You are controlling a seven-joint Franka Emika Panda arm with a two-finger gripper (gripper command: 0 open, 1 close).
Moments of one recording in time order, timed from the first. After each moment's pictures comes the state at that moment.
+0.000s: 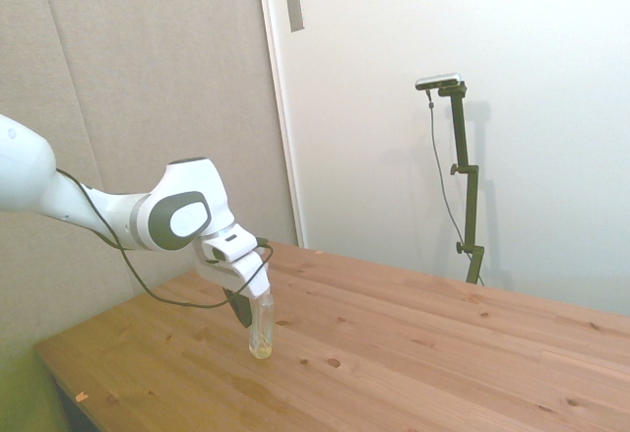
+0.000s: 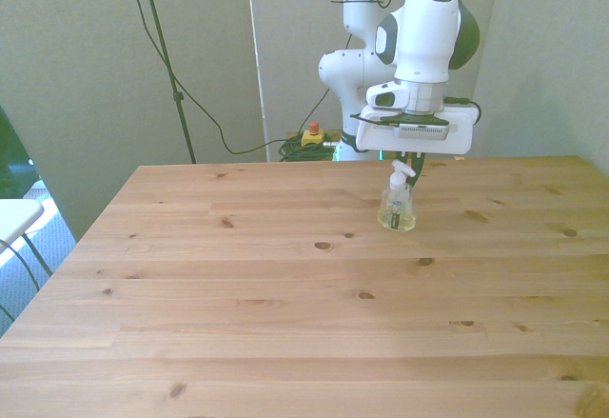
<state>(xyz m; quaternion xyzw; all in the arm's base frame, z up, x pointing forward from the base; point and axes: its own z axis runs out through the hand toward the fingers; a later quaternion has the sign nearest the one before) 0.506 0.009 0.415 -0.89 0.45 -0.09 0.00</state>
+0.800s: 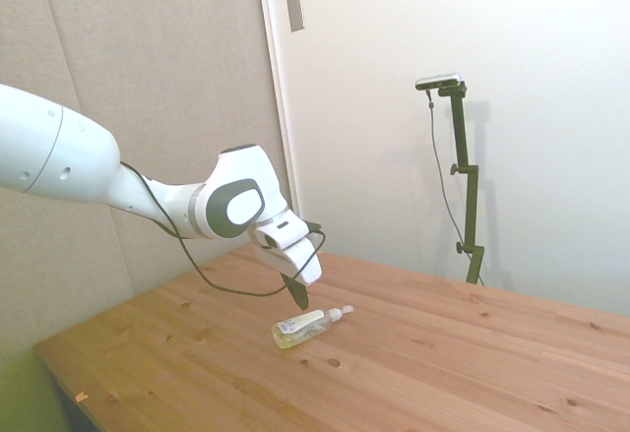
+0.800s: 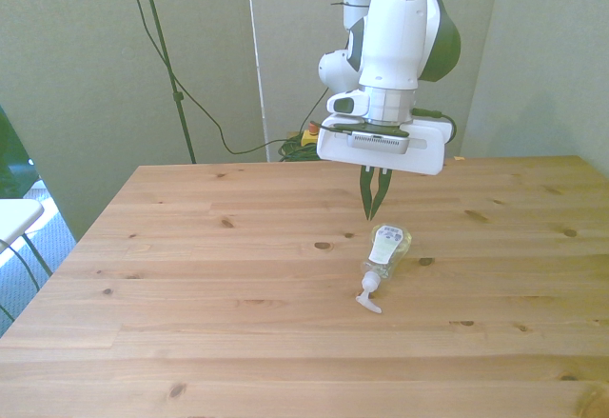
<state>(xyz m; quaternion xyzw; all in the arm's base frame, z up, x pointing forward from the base) 0.567 -0.057 0.424 -0.84 0.53 -0.13 0.01</state>
